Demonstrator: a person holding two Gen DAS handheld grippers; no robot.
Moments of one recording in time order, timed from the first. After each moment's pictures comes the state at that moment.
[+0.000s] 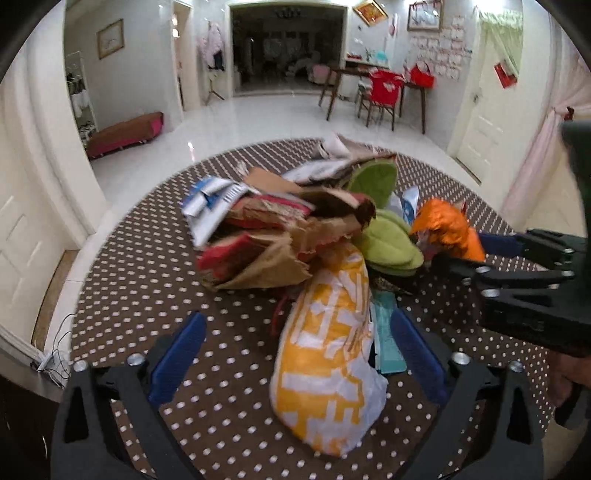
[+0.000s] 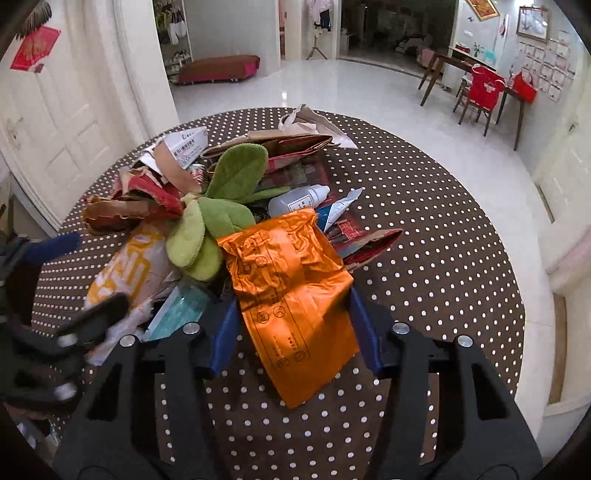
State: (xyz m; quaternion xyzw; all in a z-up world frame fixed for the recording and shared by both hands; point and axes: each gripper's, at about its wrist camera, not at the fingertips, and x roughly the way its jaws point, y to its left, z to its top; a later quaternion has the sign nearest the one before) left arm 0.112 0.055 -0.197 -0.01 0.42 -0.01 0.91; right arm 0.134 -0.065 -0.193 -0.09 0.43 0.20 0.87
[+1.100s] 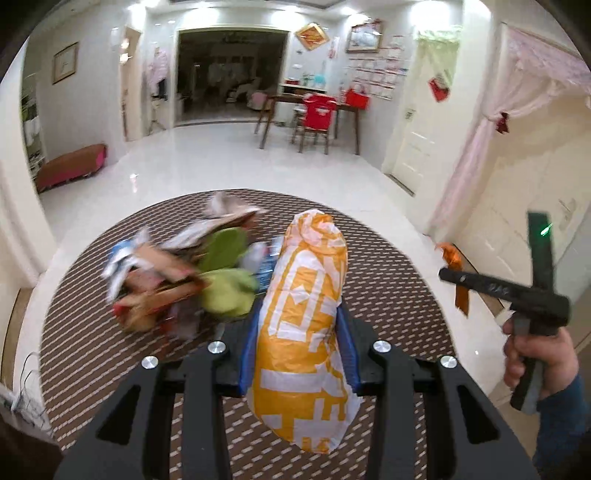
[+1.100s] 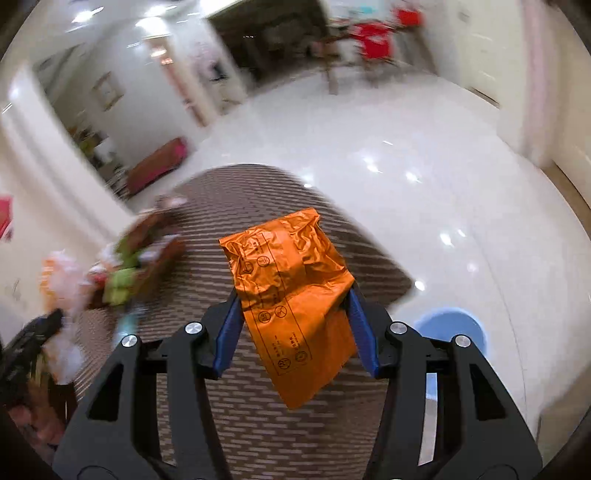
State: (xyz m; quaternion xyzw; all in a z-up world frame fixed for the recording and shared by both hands) left arm 0.078 -0.027 -0.125 -0.02 0.36 -0.14 0.92; right arm 0.089 -0.298 -0.186 0.17 0.41 0.07 0.89
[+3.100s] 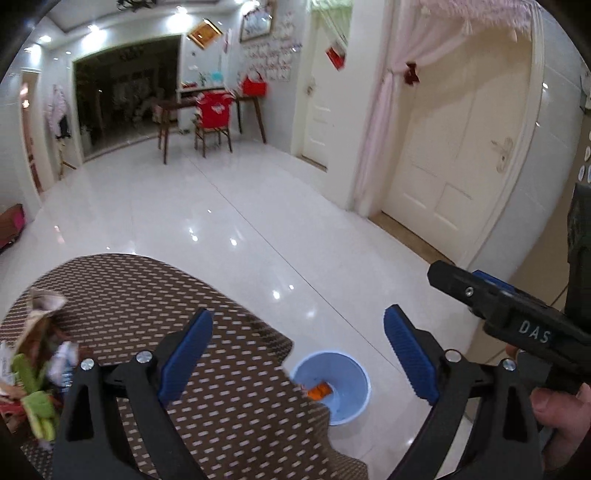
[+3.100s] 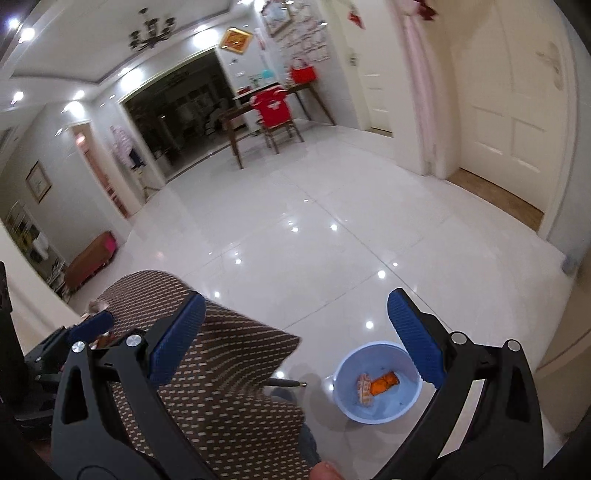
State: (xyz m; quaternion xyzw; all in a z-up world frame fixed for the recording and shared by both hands) left arm 0.144 -0.227 -0.122 0.06 0.34 -0.29 0.89; right arm 0.023 -0.408 -0.127 0.21 0.29 -0.10 0.93
